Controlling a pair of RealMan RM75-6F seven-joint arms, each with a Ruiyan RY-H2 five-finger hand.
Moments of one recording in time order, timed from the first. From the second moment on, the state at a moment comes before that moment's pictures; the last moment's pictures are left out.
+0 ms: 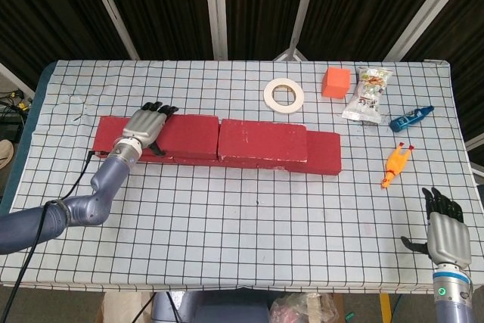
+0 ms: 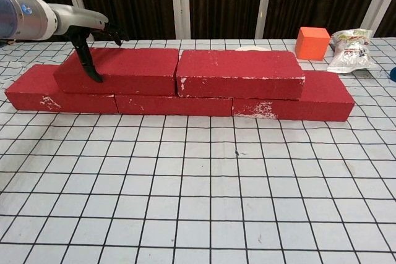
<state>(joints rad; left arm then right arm) -1.13 -1.35 -0.08 -1.35 0.52 0.68 0.43 0.13 -1.14 0.11 -1.91 -0.98 1.40 -0.39</state>
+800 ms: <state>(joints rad) -0.81 -1.09 -0.08 -1.63 0.91 0.86 0.12 0.13 -1.13 0.10 -1.93 -1.00 1.41 -0.38</state>
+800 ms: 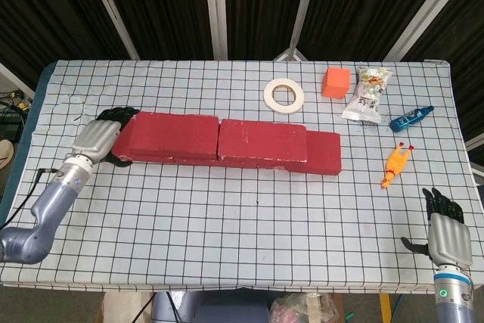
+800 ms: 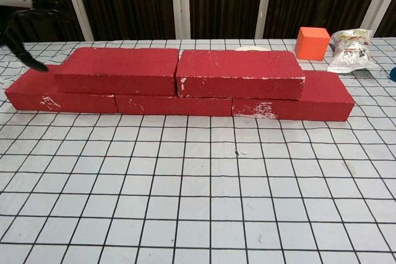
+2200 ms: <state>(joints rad) -0.79 -1.25 -0.09 -1.43 0.80 0.78 0.27 0.14 -1.14 0.10 -1.91 -0.99 1.39 -0.38</state>
